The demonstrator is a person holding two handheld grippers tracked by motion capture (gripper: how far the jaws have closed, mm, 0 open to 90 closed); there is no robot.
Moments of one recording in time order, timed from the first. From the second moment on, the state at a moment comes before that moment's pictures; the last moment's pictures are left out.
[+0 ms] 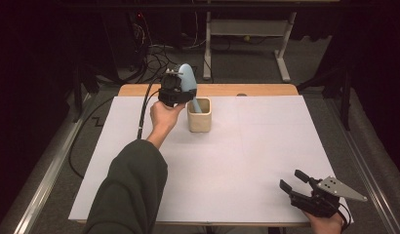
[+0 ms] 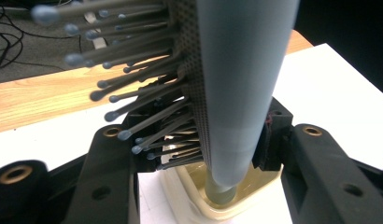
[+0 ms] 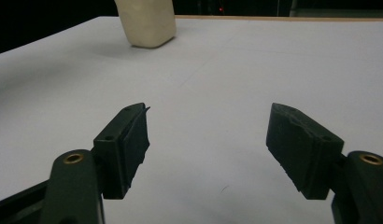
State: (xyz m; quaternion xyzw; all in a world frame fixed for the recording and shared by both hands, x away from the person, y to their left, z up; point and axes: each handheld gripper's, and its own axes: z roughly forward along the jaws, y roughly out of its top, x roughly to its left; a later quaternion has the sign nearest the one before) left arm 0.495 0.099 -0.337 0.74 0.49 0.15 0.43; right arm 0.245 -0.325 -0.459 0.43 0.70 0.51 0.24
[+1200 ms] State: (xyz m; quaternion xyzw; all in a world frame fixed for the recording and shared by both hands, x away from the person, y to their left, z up) left arm 0.495 0.086 -0.356 0.75 0.48 0.15 0.43; right arm 0.245 -0.324 -0.459 0.43 0.70 0.51 0.24
